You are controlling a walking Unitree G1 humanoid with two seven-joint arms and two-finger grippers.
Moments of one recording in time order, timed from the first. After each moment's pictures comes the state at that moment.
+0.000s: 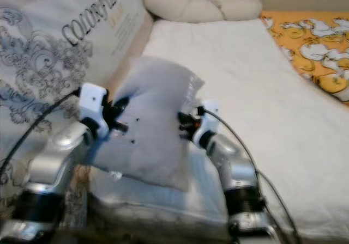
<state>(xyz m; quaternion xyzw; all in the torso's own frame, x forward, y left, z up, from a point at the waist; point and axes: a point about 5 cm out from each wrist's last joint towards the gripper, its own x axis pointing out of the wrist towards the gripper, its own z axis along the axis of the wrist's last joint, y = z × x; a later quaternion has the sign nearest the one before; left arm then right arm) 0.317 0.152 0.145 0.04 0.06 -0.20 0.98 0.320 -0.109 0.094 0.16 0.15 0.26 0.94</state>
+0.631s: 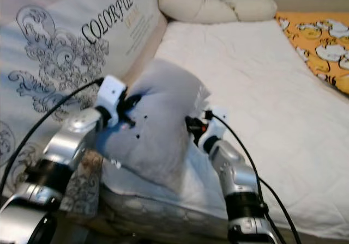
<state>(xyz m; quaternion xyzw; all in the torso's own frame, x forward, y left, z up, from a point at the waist) 0.359 0.121 0.145 0.14 0.06 -0.28 0.95 0.316 -0.140 0.079 0.18 0.17 0.16 0.96</state>
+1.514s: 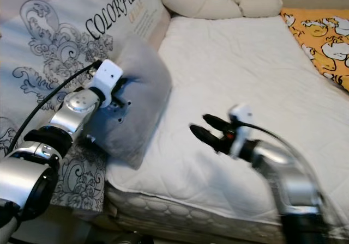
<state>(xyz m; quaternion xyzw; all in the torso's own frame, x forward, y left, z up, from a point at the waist) 0.398 0.154 0.158 0.26 0.06 -0.17 0.95 0.267 -0.195 0.141 0.03 0.11 0.42 0.90</state>
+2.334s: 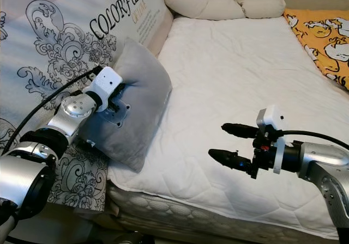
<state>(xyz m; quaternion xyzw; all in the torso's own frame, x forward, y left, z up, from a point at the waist) 0.394 0.160 0.151 0.29 0.05 -0.20 0.93 0.235 -0.232 0.177 -0.02 0.16 0.49 0.86</state>
